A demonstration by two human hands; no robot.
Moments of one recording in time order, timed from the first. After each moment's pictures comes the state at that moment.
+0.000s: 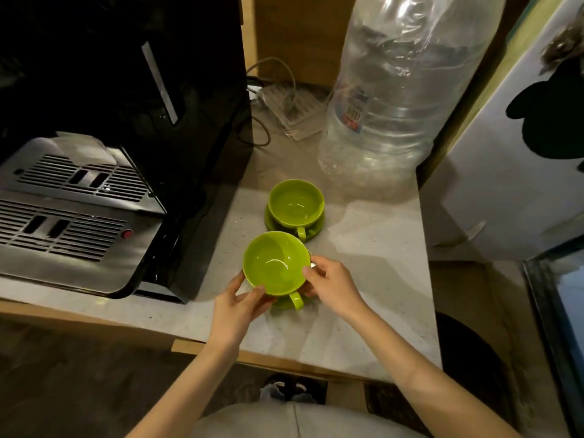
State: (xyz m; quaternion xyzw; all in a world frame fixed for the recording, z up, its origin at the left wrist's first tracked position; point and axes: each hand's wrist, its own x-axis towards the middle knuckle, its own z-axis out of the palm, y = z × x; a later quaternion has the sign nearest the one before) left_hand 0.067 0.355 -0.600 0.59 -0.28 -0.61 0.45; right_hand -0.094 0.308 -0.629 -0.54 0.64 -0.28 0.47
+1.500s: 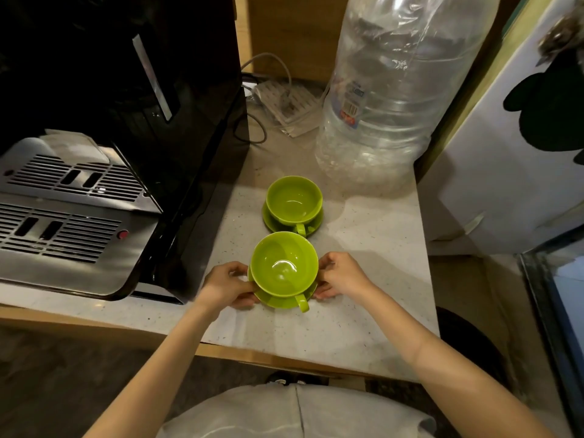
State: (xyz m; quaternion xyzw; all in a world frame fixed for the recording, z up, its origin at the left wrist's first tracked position) left_hand 0.102 0.301 -0.627 0.68 -0.40 -0.58 0.20; right_hand -0.116 0.285 -0.638 -0.43 0.68 -0.17 0.56
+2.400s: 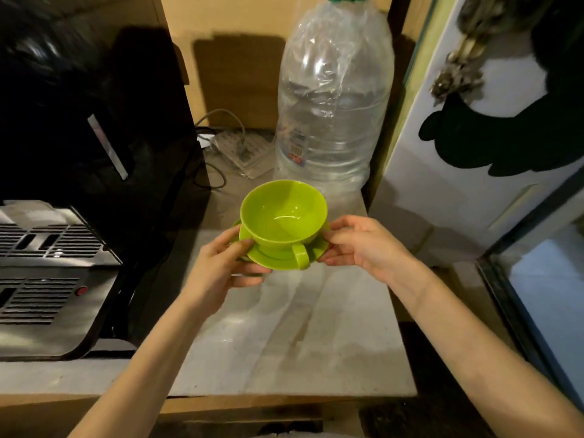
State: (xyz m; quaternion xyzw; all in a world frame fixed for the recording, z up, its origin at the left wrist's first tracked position) left_hand 0.042 0.287 -0.511 0.45 -0.43 -0.66 0.41; right_hand -0.174 0.297 -0.487 -0.37 0.56 -0.42 0.61
